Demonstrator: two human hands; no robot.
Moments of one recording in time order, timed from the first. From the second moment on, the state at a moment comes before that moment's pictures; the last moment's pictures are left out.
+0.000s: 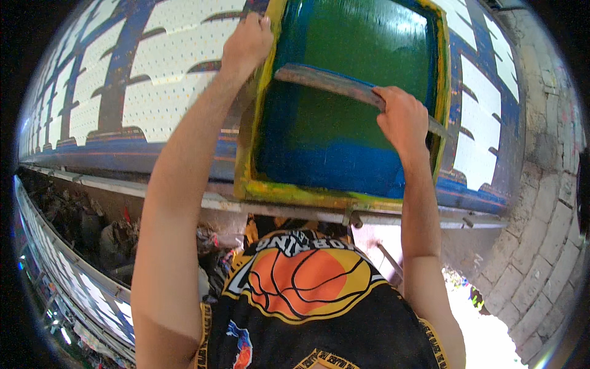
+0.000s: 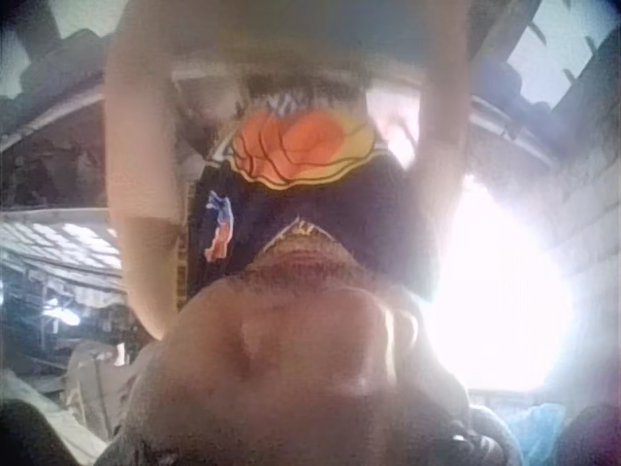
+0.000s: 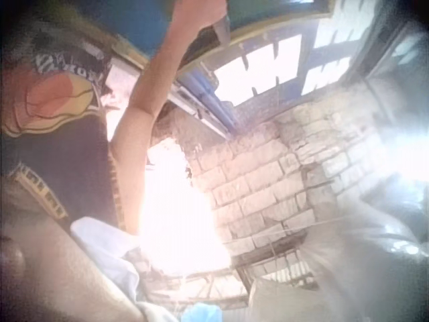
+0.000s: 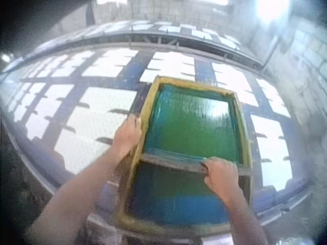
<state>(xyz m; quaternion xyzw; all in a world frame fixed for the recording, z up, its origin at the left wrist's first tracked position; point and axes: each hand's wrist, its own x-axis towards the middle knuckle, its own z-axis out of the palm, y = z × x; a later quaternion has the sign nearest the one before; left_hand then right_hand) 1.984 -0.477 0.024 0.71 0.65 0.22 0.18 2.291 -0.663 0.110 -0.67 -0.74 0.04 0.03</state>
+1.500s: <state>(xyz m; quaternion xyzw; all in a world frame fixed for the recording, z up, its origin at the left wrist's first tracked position) 1.982 -0.473 0.014 0.70 0.66 0.25 0.13 2.296 -0.695 0.126 -0.60 -0.79 0.12 -0.03</state>
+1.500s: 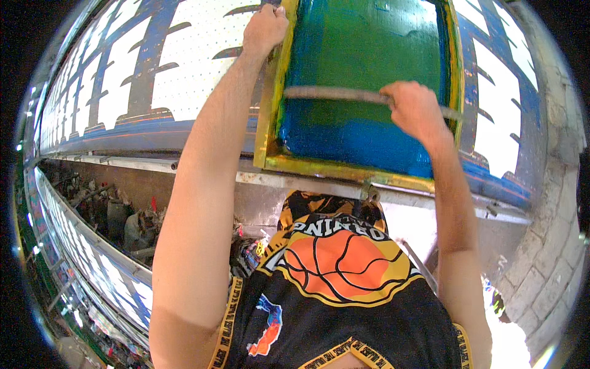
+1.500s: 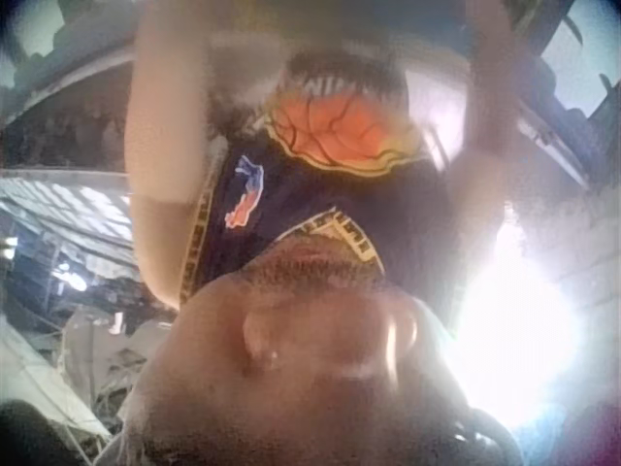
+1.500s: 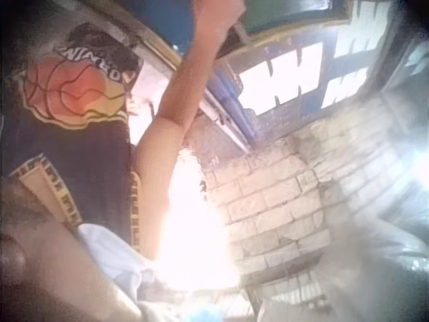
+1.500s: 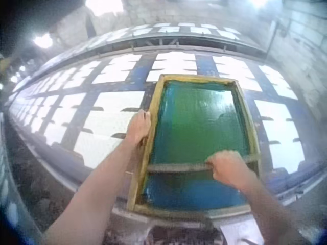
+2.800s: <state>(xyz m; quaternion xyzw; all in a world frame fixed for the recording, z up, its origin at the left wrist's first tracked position) 1.982 -0.468 0.031 0.69 0.69 0.17 0.13 2.475 -0.861 0.120 -0.78 -0.59 0.14 0.18</state>
